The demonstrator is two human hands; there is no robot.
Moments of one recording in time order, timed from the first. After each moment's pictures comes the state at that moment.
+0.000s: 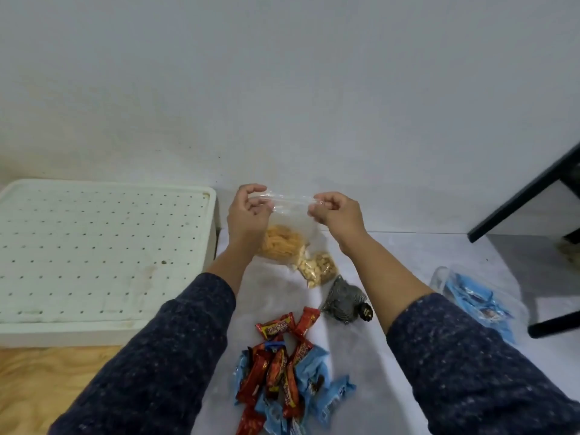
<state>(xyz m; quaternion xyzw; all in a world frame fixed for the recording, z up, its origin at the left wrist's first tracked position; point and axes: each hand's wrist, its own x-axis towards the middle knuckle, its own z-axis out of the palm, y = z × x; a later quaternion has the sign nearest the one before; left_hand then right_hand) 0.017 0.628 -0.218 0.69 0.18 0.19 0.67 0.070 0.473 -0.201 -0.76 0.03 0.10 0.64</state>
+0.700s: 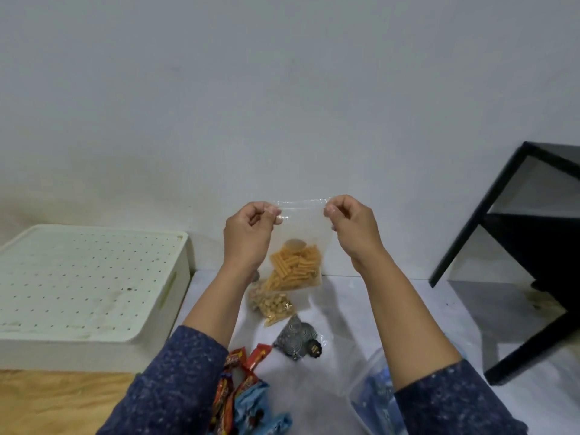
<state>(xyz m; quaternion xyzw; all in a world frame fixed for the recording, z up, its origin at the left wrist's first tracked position) -0.018 0.497 -0.106 0.68 0.12 0.27 0.67 0.036 0.341 -0.084 -0.78 -0.12 -0.02 0.62</state>
